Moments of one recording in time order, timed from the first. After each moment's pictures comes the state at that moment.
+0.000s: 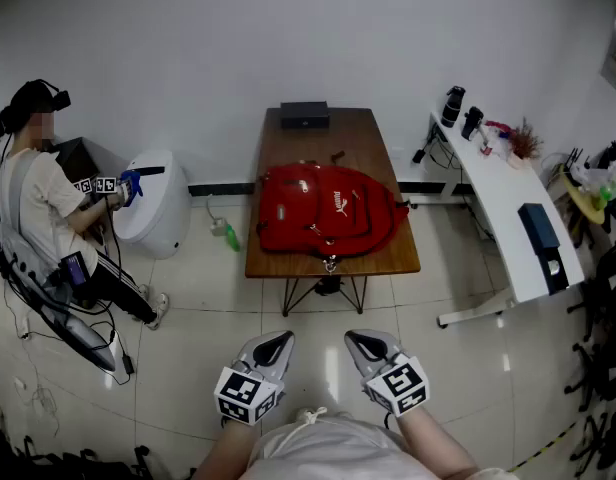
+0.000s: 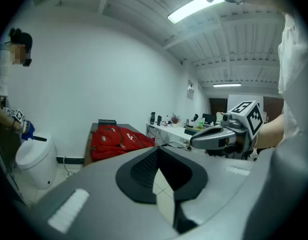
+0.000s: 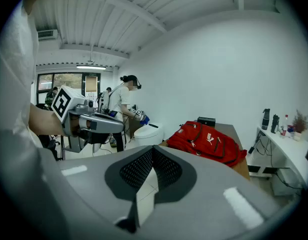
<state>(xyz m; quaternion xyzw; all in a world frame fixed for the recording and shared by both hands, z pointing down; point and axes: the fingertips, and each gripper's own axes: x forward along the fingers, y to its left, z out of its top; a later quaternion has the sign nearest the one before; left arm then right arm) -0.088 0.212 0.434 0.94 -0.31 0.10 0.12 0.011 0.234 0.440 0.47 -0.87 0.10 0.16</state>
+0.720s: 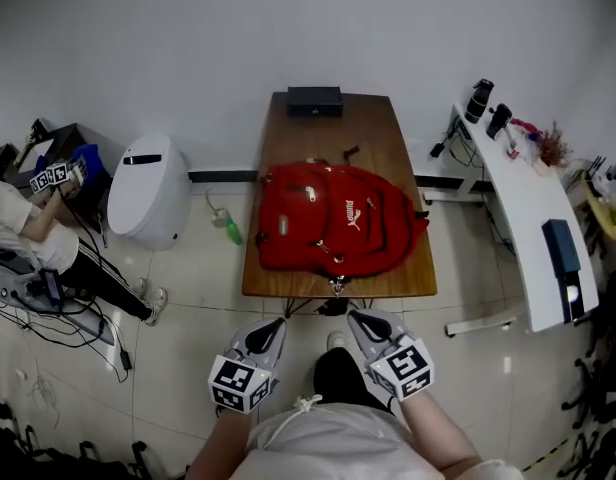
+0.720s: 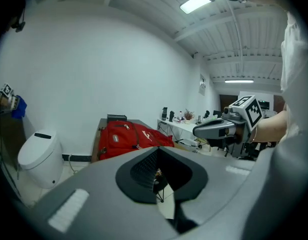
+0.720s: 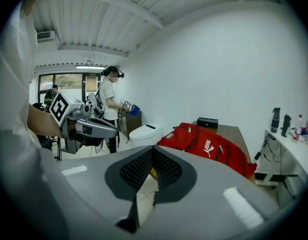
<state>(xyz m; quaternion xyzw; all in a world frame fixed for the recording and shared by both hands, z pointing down) -0.085 0.075 0.472 0.92 -0.35 0.12 0.14 0.038 0.084 0.460 0.45 -0.88 0.09 0.16</state>
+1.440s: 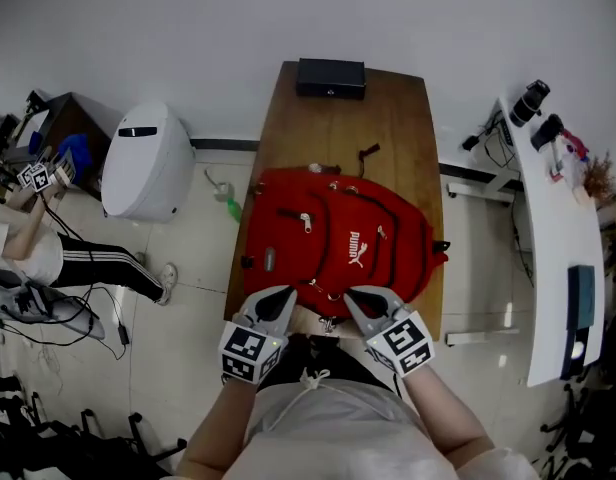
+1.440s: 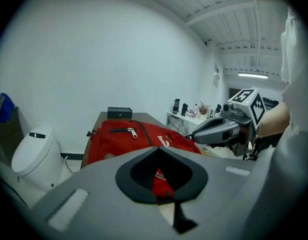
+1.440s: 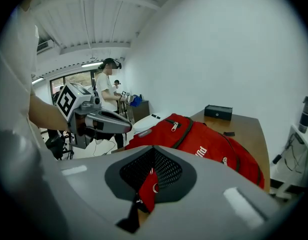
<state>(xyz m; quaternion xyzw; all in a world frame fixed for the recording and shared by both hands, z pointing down) -0.011 -0.115 0.503 0.89 -0.38 0.17 0.17 0.079 -0.101 0.505 0.35 -0.90 0.14 0.21</state>
